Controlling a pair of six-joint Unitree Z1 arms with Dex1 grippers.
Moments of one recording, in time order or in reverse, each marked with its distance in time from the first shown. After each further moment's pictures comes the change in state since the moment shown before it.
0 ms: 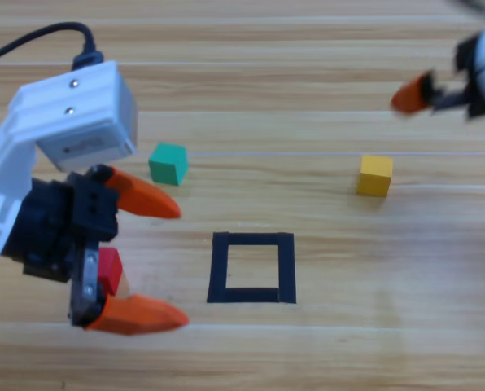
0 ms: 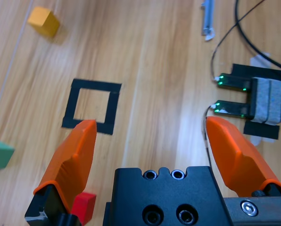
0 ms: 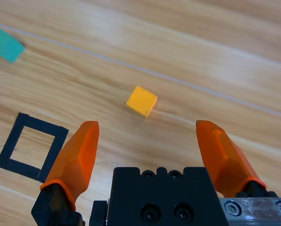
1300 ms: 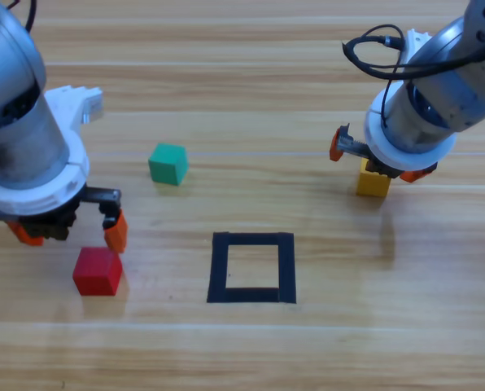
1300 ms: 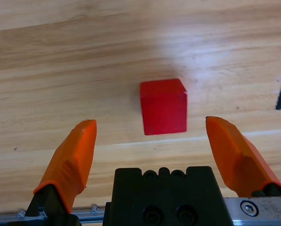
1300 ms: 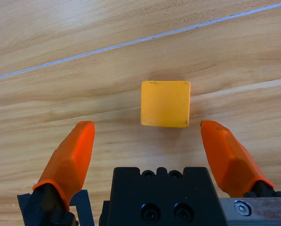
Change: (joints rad) arm 0 0.266 0.514 -0.391 0.586 0.365 -0.961; arm 1 -0.003 0.434 -0.205 0.039 -0.002 0.603
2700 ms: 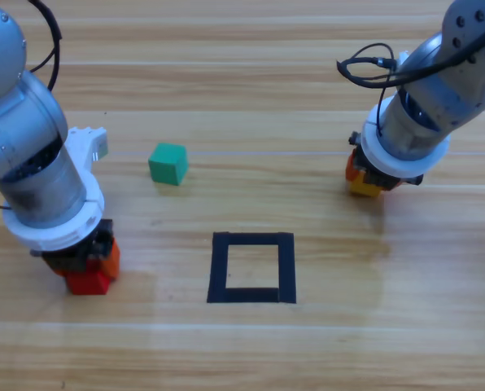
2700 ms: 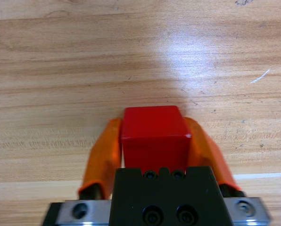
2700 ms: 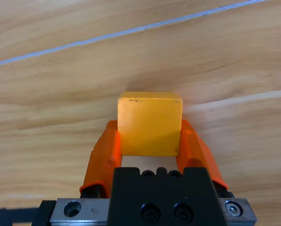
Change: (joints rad) arm 0 0.018 0.092 0.146 -0.235 -0.018 -0.056; arm 1 -0.055 0.095 -0.063 0.041 0.096 -0.048
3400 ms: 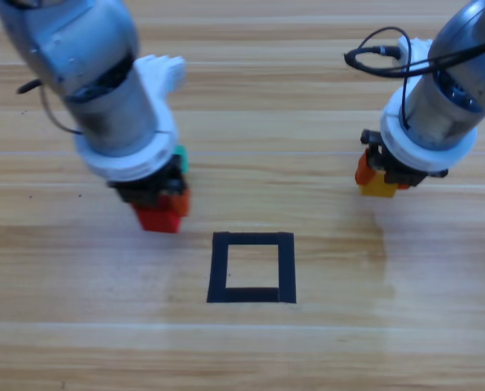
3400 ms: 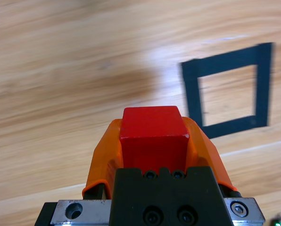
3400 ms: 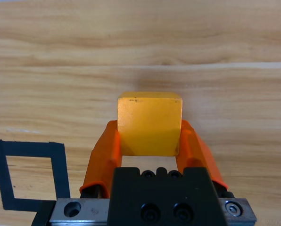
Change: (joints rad) arm 0 -0.115 0.055 -0.401 0.239 0.005 0.051; arm 1 0.010 -0.122 0.020 0.122 0.057 -0.157
